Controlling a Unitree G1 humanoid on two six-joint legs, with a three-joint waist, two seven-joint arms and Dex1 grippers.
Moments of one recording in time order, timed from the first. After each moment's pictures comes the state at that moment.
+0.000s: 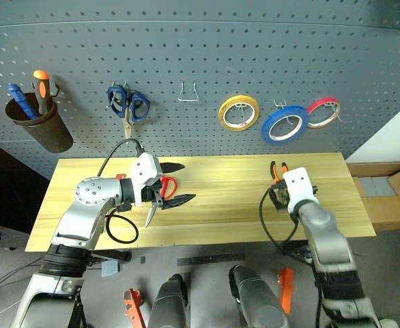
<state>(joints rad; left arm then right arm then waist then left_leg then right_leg) -0.43 0.65 -0.07 0.08 -0.29 0.12 -1.12 -0.40 -0.16 -0.08 0.02 -0.19 0.73 0.17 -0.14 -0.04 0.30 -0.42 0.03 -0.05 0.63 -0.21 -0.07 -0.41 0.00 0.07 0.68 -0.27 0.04</state>
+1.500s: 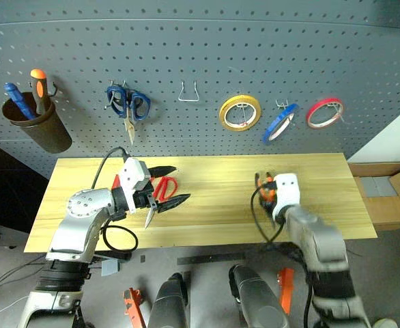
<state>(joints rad) -0.29 0.60 0.06 0.00 -0.37 0.16 -1.02 -0.18 -0.10 0.10 -0.43 0.11 1.07 0.04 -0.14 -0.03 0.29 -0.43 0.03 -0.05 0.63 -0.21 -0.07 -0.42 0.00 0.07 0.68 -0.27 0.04</state>
